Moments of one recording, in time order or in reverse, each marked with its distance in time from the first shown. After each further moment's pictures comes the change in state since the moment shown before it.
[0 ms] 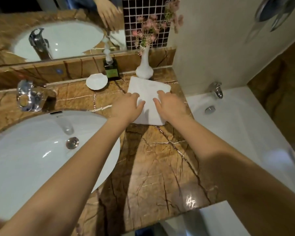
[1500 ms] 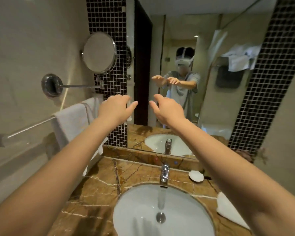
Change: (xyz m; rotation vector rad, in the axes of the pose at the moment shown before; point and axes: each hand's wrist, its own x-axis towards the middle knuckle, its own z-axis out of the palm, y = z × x) left_hand -0.301 -0.245 -0.495 0.253 0.703 -0.304; right_hand -0.066 -0.485 -0.351 0.213 0.540 -0.559
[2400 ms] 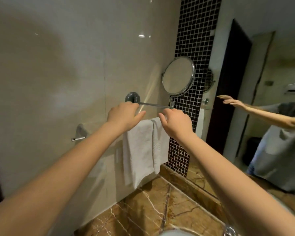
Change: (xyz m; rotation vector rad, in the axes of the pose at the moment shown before) left_hand -0.018 -0.108 -0.066 0.368 0.076 -0.445; right_hand 0.094 -0.130 0.077 0.205 0.053 -0.466
